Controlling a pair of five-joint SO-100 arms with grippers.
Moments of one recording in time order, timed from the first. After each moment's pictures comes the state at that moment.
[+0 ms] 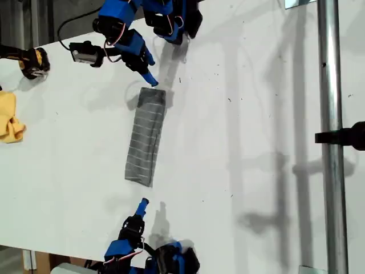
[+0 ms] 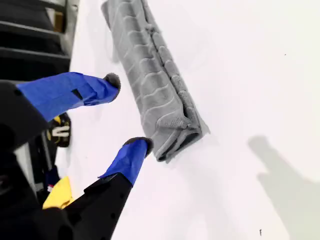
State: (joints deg) arm 0 -27.2 141.9 120.4 78.6 -43.4; arm 1 19.2 133.7 112.5 102.6 64.9
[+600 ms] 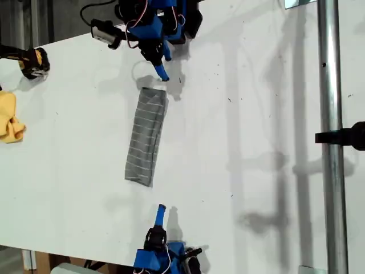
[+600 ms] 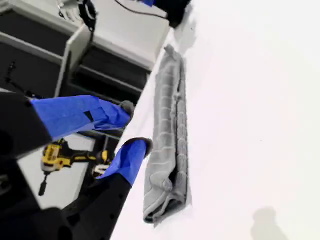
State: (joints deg) arm 0 -13.0 196.2 162.9 69.3 -56.8; arm 1 6.1 156.5 135.1 95.4 89.4
